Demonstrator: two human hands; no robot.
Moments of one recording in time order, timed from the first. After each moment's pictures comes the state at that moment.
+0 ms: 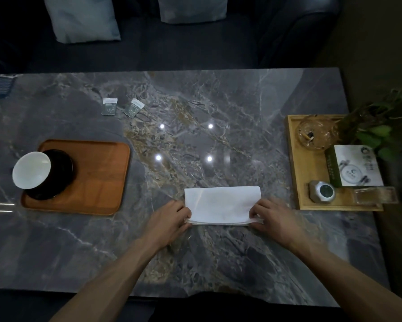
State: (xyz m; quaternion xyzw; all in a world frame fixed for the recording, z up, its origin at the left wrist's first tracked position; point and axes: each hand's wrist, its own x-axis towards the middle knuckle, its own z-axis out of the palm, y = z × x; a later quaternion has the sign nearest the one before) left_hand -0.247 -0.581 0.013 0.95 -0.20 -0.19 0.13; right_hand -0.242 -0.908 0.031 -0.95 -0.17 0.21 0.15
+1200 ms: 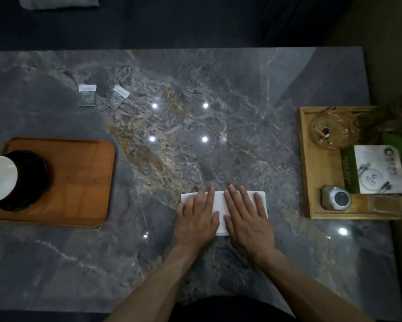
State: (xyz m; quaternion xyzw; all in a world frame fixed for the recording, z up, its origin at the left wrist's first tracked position) left_hand -0.241 -0.666 -0.042 0.99 -0.09 -0.08 0.10; right_hand -0.248 -0.839 -0.036 -0.98 -0.15 0.13 0.08
